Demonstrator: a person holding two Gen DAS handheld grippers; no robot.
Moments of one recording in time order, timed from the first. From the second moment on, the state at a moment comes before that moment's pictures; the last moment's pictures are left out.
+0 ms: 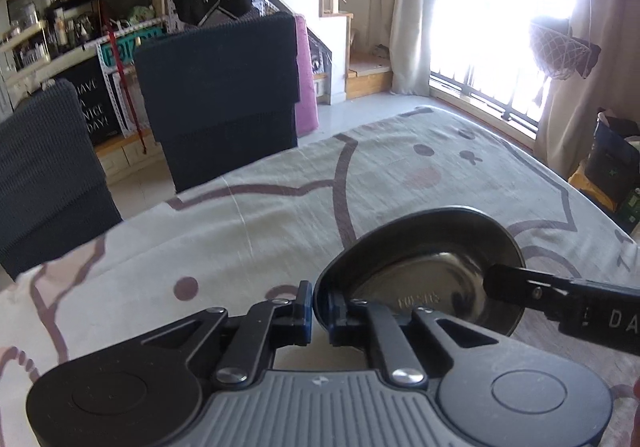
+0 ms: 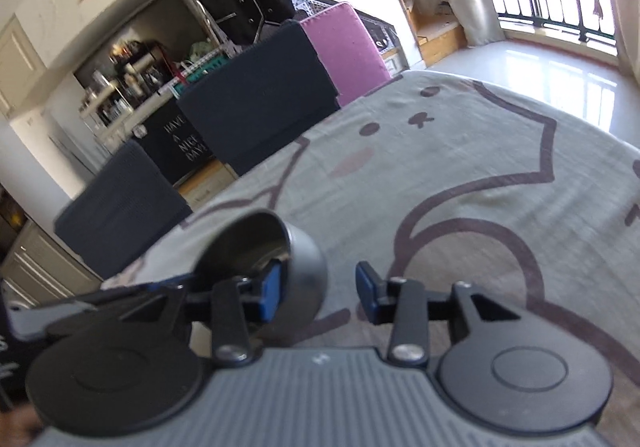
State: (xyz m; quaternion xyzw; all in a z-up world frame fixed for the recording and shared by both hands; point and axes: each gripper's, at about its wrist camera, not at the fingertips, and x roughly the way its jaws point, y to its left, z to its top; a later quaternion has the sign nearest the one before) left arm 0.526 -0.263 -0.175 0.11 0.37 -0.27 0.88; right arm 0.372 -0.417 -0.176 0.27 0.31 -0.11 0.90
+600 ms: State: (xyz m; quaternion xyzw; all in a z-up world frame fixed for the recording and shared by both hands) left arm 0.481 -0.241 -0.135 0.08 0.37 -0.25 0.89; right arm 0.356 -0.397 -0.148 0.22 0.32 -0.08 0.92
